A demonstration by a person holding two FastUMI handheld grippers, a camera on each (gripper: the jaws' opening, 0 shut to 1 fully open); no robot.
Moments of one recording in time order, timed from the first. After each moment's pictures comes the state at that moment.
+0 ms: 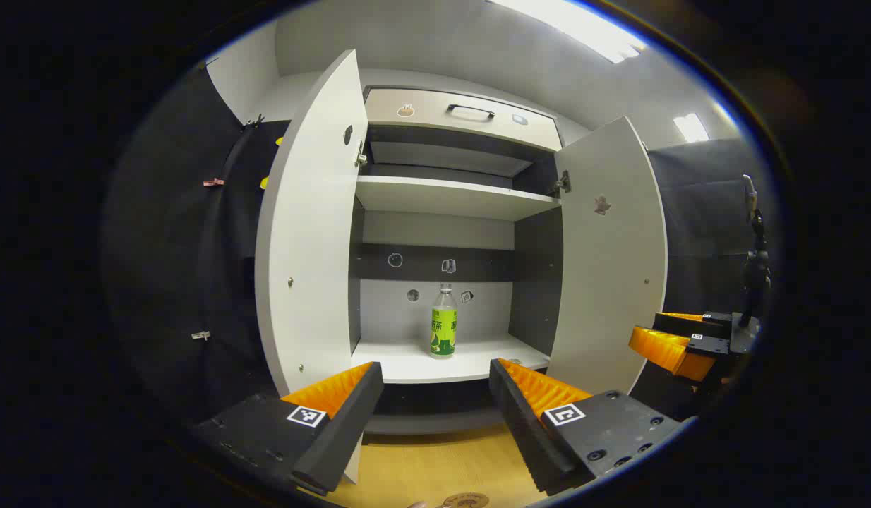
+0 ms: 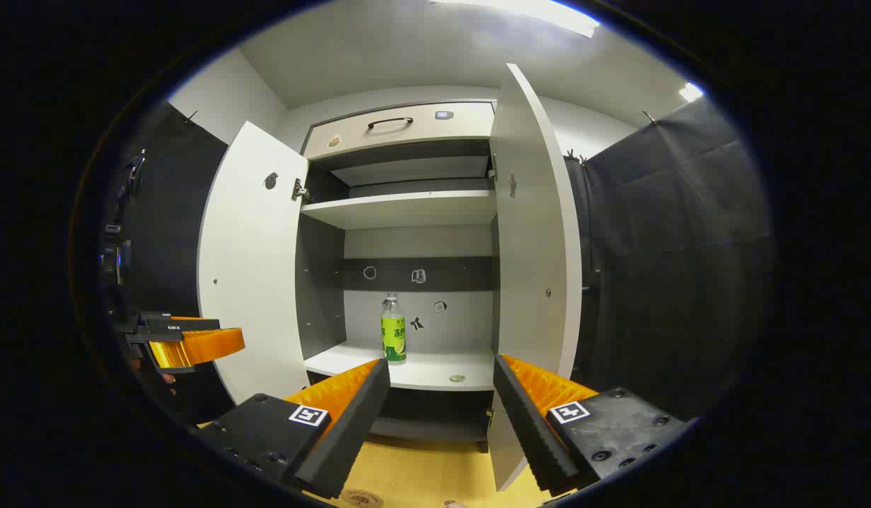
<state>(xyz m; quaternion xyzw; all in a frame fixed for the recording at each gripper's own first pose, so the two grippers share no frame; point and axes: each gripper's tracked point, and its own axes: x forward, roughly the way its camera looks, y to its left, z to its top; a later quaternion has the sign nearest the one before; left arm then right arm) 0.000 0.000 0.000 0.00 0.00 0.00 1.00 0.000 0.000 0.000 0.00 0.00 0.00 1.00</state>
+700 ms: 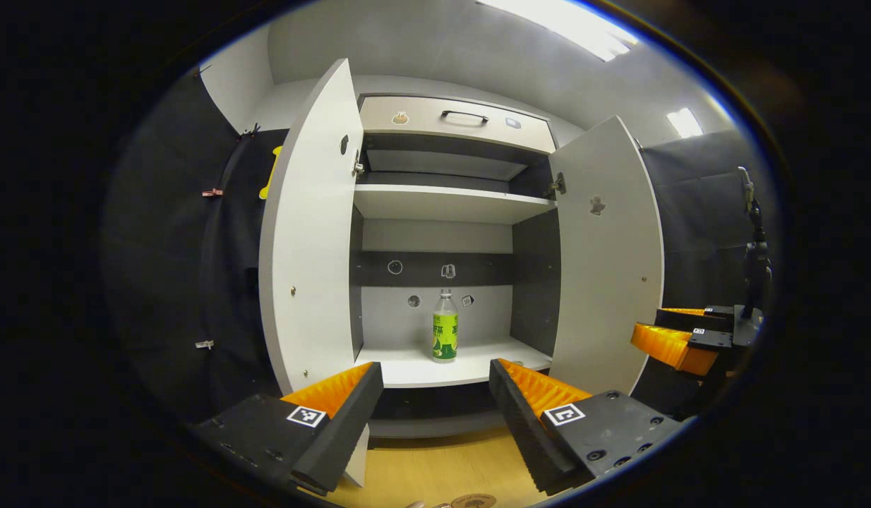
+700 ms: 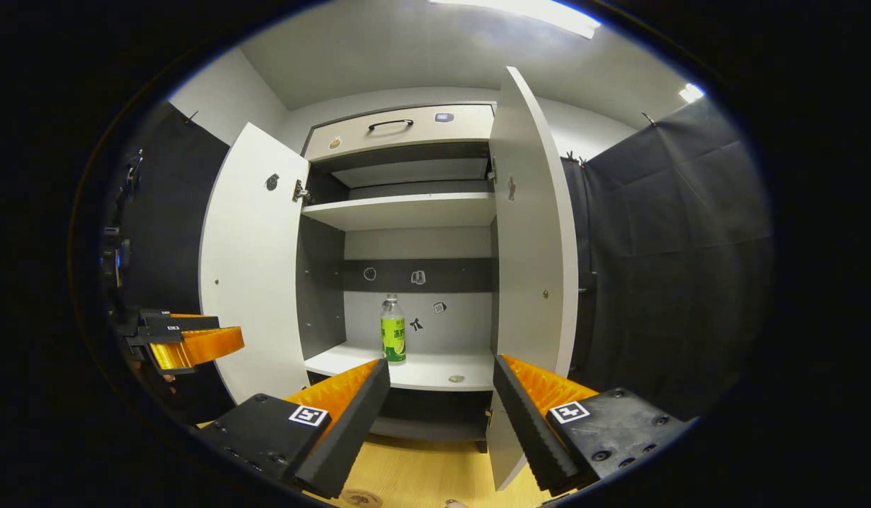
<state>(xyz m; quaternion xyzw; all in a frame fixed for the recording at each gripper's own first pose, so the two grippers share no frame) -0.008 0.000 0.008 0.02 -0.01 0.01 1.00 -0.003 -0.005 0.007 0.00 -0.01 0.00 1.00</state>
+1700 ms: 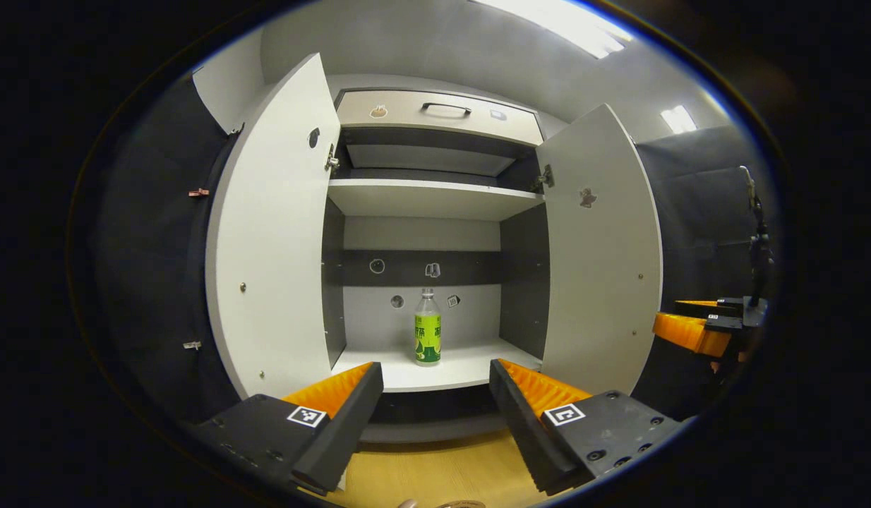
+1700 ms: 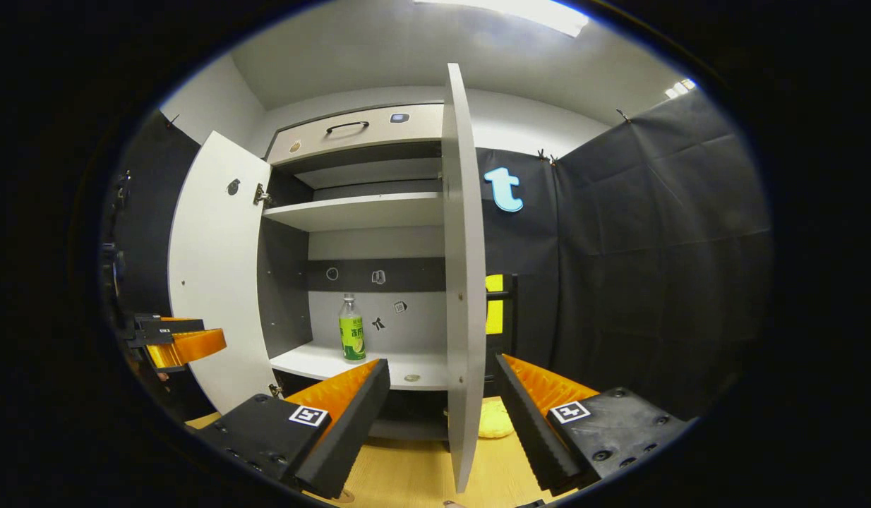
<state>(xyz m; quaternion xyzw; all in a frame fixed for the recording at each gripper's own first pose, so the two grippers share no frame) 0.036 -0.029 0.005 0.03 -0.01 -0.01 1.00 -0.003 -0.071 0.007 0.00 0.00 -0.05 1.00</state>
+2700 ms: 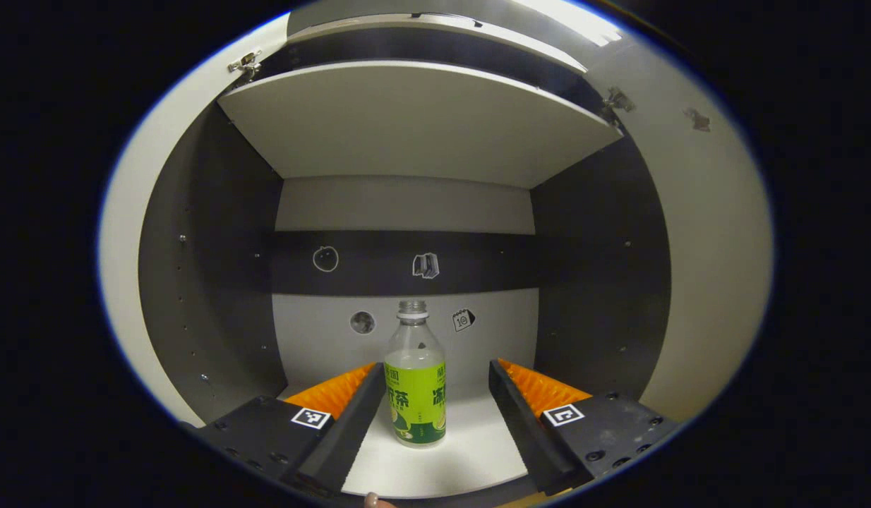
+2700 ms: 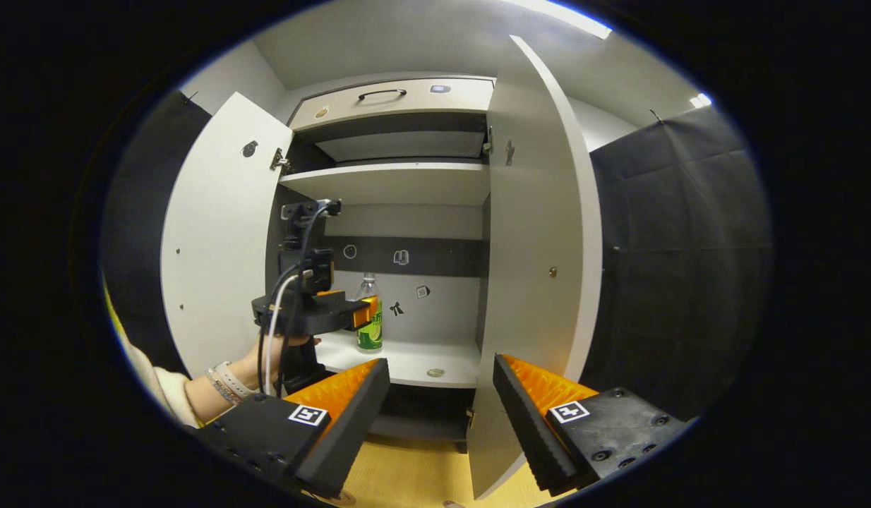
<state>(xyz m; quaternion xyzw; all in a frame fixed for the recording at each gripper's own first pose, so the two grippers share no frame) 0.352 -0.022 -0.035 0.04 -0.02 0.00 1.00 0.061 -0.028 -0.030 -0.02 0.03 -0.01 1.00</state>
